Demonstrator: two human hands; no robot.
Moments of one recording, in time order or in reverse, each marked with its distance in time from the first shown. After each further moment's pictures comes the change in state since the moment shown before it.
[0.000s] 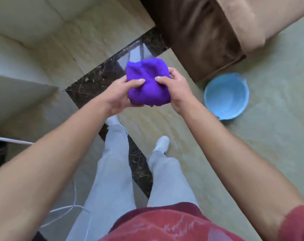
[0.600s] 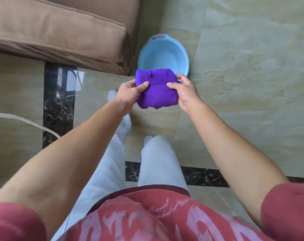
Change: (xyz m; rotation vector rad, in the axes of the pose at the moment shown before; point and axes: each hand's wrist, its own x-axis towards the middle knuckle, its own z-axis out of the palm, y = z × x) left_hand 0.235 -0.013 0.367 0.521 -0.256 -0.267; right_hand 0.059 0.066 -0.371 0.619 0.684 0.218
